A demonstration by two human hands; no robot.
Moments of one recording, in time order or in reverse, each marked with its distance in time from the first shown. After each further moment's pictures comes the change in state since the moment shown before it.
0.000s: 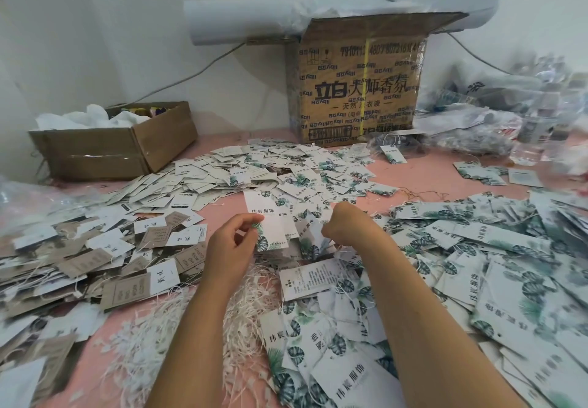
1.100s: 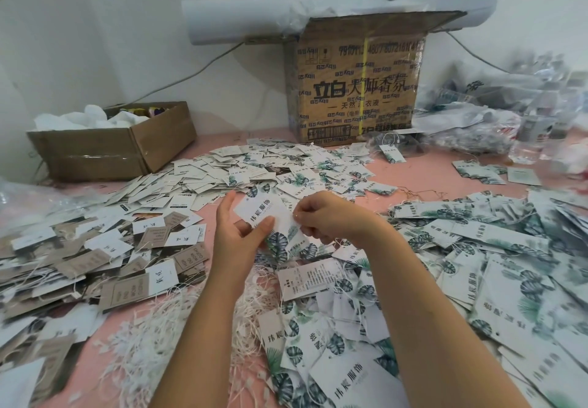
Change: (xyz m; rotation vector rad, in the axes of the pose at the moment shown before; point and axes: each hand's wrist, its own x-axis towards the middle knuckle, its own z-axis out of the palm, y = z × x) left_hand 0.001 0.006 0.012 -0.466 0.007 -0.105; right_hand -0.032 -0.022 -0.017 0.368 -0.251 -0.371
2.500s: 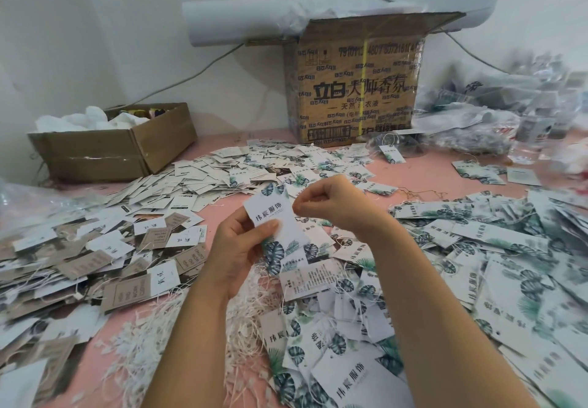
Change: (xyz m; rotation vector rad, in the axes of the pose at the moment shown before) left_hand -0.006 0.020 -0.003 -0.258 -0.255 -0.126; right_hand -0.005 -0.004 -0.007 0.068 0.214 -0.154
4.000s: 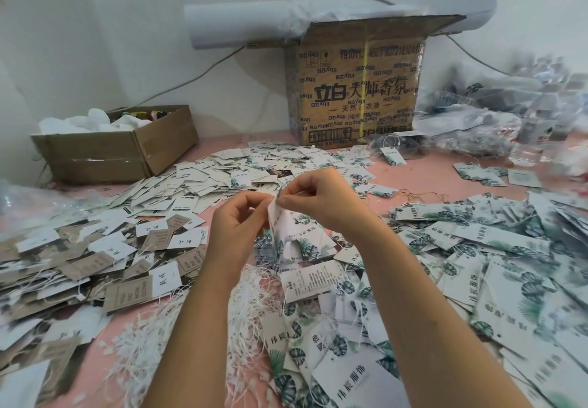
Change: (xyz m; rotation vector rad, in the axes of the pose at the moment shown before) left_hand -0.004 0.023 0.019 0.384 0.122 0.277; right_hand 0.000 -0.019 0.013 -0.011 0.078 -0.134
